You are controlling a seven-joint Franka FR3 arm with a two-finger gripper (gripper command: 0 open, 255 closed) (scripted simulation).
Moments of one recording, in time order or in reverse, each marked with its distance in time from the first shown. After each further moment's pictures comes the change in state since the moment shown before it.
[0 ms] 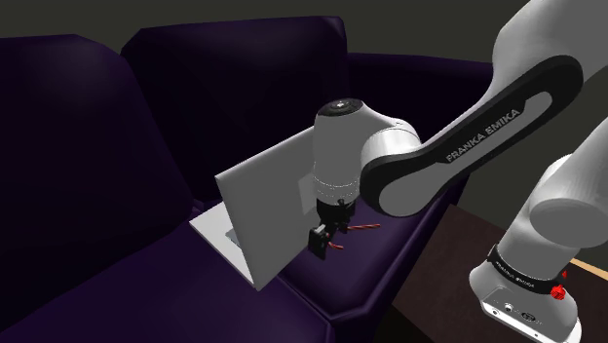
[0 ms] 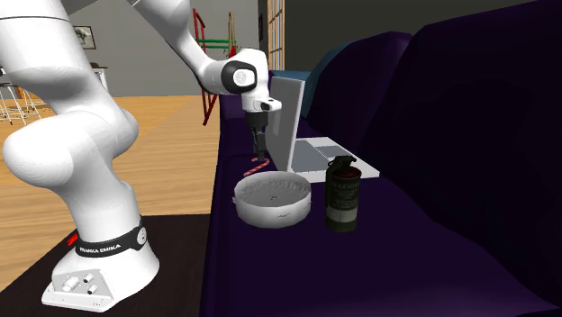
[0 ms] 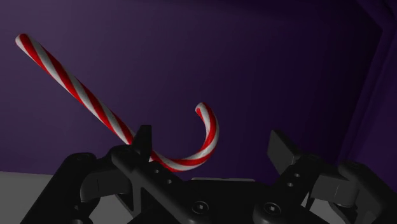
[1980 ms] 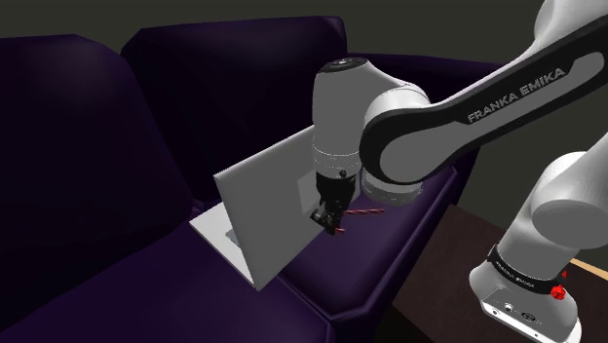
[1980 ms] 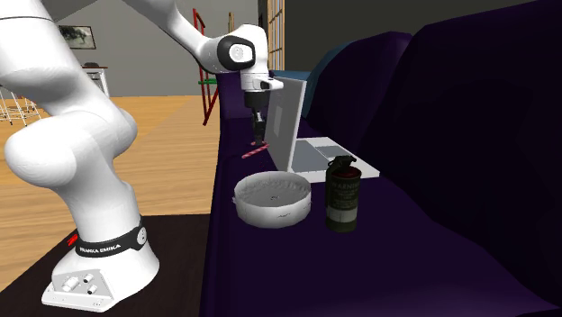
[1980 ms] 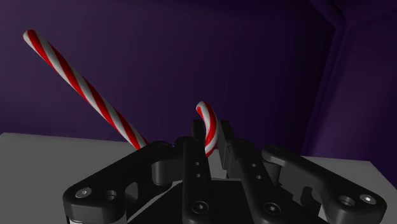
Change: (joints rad) arm 0.033 -0.128 -0.060 0.075 0.072 -0.185 -0.064
